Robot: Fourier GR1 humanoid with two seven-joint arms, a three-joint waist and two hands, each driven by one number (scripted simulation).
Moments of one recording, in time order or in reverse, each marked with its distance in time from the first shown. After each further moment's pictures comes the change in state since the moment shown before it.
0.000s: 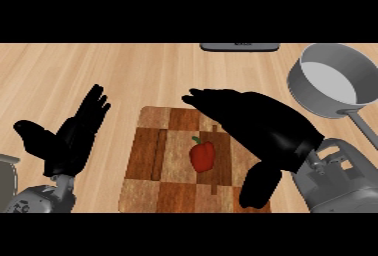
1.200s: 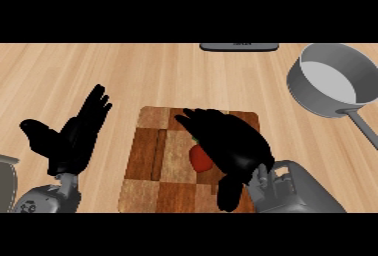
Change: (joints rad) left arm 0.010 -0.100 0.076 0.009 -0.104 -0.077 0.031; right arm 0.166 0.223 0.057 0.070 0.350 0.086 -0.012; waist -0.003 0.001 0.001
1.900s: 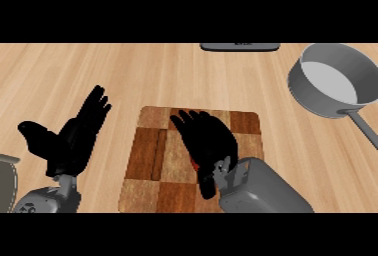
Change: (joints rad) left arm 0.016 -0.036 0.038 -0.012 -0.033 -0.051 0.010; right arm 0.003 0.131 0.043 0.221 0.226 -0.026 -0.017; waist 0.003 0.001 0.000
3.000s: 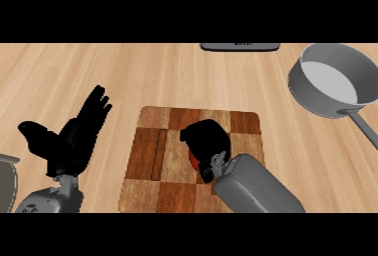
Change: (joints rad) left arm 0.005 -0.064 0.051 -0.011 -0.060 -0.055 0.024; right arm 0.030 0.026 -0.003 0.218 0.178 -0.014 -0.212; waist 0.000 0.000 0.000
